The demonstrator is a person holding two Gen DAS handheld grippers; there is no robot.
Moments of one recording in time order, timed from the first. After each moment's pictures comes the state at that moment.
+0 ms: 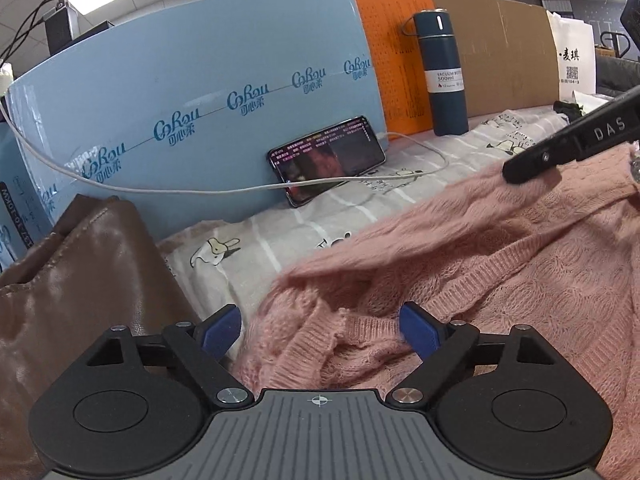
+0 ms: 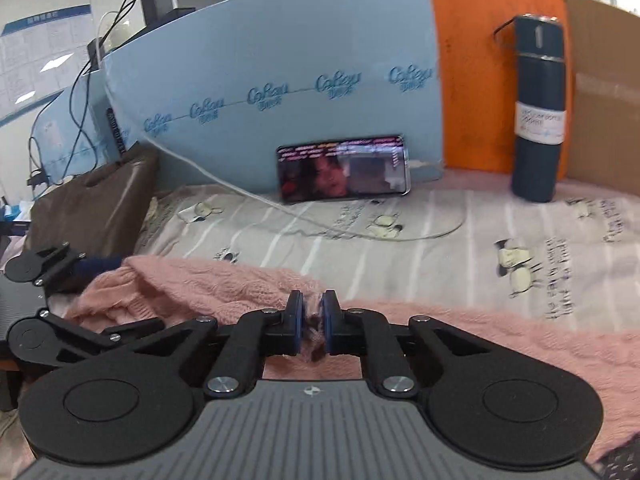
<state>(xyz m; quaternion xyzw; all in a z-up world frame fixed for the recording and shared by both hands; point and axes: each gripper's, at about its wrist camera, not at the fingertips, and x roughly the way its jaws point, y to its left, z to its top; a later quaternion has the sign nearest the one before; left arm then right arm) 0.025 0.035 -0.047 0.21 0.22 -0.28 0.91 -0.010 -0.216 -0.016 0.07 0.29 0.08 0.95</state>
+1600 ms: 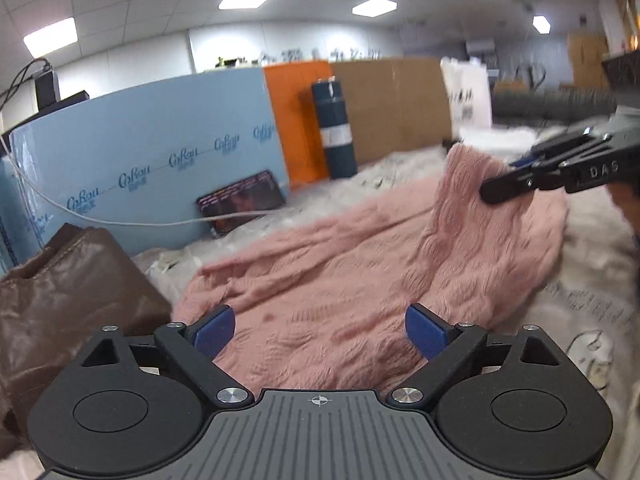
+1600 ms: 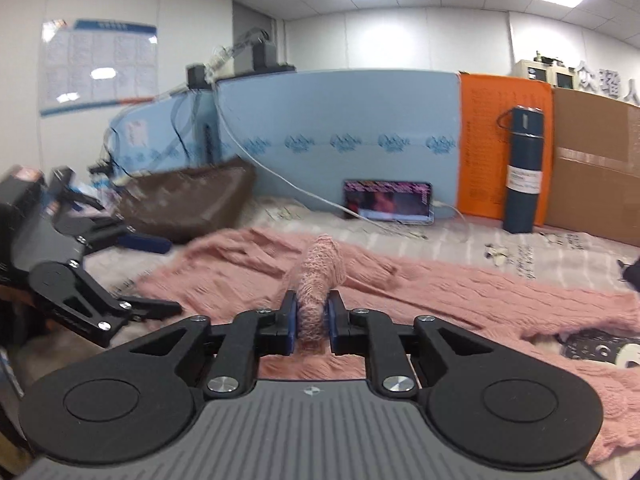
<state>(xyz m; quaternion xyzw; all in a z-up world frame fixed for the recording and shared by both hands) -0.095 0.083 -0.035 0.20 0.15 -0.39 0.89 -0.192 -0.155 -0.015 0.00 0.18 0.10 0.98</state>
